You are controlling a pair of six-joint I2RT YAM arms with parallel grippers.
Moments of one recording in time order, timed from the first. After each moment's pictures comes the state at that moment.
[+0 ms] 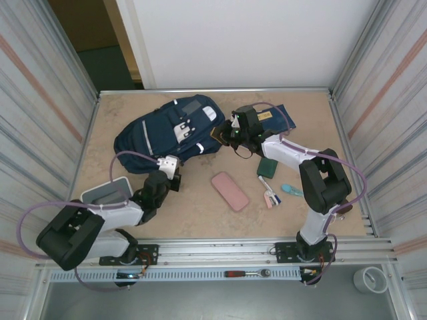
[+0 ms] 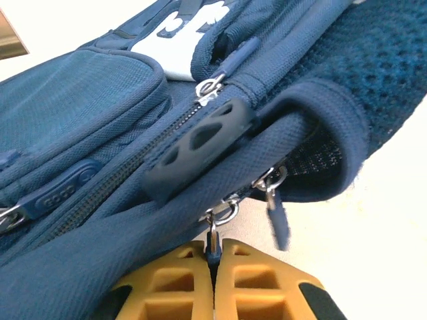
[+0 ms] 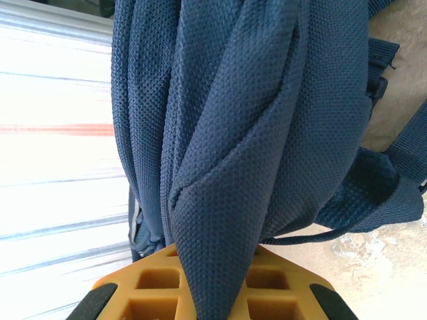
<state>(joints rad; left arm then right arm) -0.61 1.25 0.24 0.63 -0.33 -0.04 0.52 1.79 1.21 -0.01 -0.42 1.05</state>
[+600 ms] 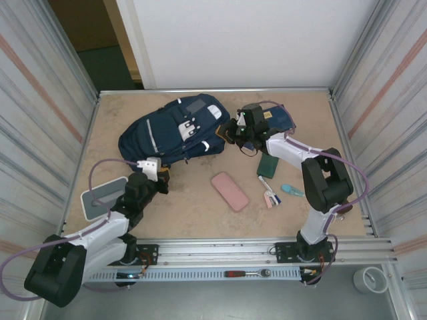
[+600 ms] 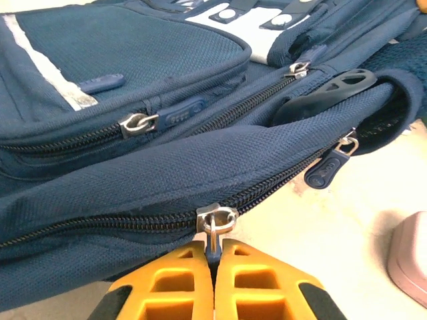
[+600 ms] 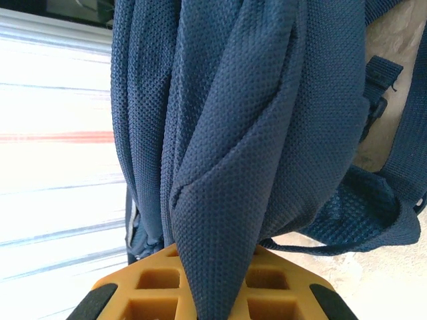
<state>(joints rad) -0.40 0.95 0.16 0.43 -0.01 -0.24 0.47 1.79 1.21 -0.03 -0.45 1.02</state>
